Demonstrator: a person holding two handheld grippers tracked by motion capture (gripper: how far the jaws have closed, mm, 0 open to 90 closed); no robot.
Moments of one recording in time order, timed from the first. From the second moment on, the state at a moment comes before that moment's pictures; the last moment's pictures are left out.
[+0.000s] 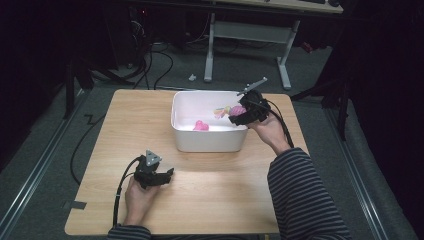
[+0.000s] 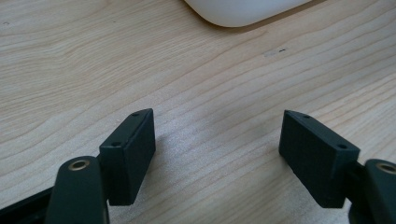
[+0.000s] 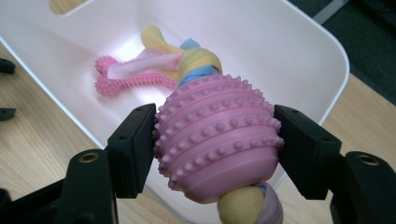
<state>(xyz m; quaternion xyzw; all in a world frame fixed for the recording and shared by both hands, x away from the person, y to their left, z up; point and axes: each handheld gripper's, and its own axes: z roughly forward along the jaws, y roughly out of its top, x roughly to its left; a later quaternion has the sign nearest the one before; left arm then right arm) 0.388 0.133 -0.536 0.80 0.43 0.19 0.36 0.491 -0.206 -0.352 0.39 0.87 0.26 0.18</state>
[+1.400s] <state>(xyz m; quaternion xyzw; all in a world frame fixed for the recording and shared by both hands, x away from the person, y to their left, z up) 0.388 0.133 -0.536 0.80 0.43 0.19 0.36 0.495 -0.213 -0.378 0.41 0.87 0.25 0.15</state>
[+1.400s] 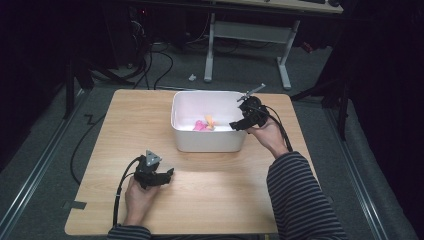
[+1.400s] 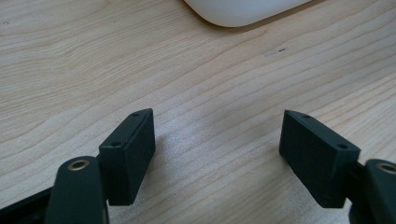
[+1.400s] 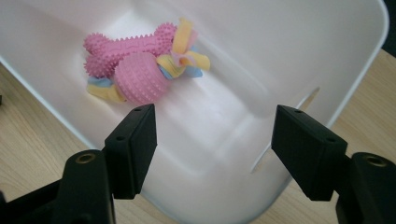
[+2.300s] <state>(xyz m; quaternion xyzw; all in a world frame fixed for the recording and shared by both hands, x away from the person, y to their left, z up) 0.388 0.133 -0.536 0.80 0.43 0.19 0.36 0.426 -0.278 -0.359 0.42 0.80 0.38 0.19</state>
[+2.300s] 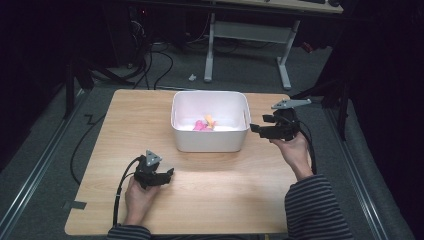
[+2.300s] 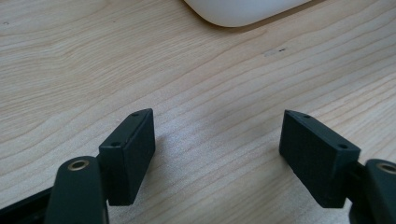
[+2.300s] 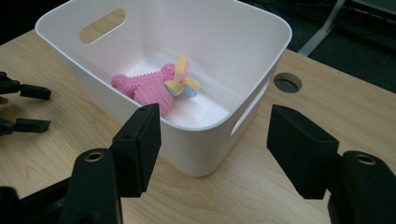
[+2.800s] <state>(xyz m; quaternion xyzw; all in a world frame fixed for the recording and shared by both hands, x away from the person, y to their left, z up) 0.388 0.133 -0.536 0.80 0.43 0.19 0.36 0.390 -0.296 -0.364 0.43 0.78 0.41 0.20</state>
